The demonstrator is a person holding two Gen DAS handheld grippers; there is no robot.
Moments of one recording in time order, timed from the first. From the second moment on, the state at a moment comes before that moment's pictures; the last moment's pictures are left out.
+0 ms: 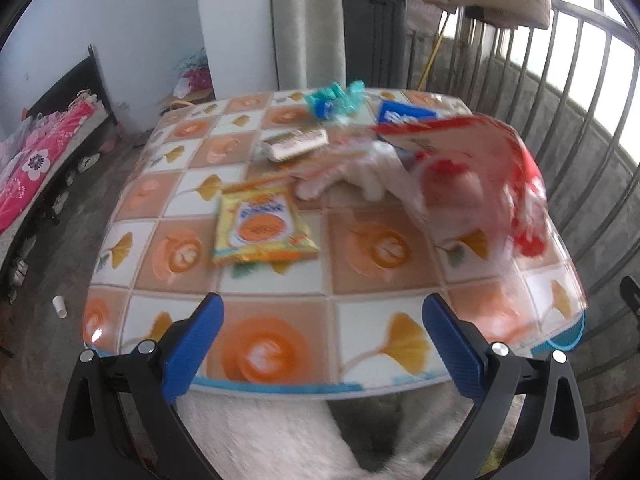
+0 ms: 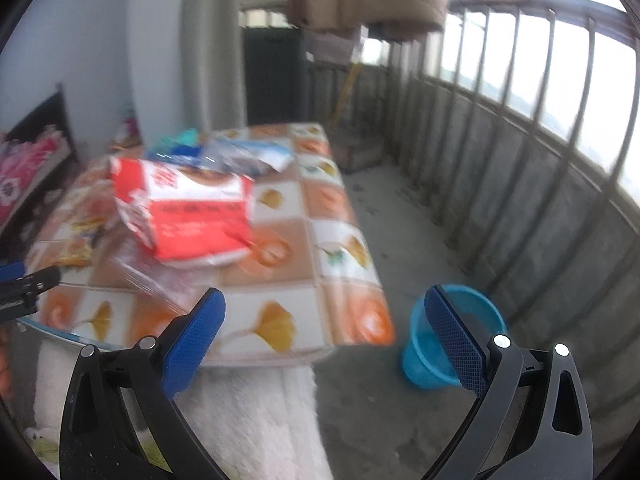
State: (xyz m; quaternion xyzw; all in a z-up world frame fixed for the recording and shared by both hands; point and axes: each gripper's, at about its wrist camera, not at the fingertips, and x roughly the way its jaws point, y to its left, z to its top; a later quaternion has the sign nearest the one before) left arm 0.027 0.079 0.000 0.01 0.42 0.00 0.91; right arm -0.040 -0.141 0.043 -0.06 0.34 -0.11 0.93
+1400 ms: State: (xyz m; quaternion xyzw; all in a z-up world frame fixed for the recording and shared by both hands) left arm 0.225 0.232 0.002 -0.22 0.42 -0.24 0.85; right arm 0.269 -0.035 0.100 0.00 0.54 0.20 0.82
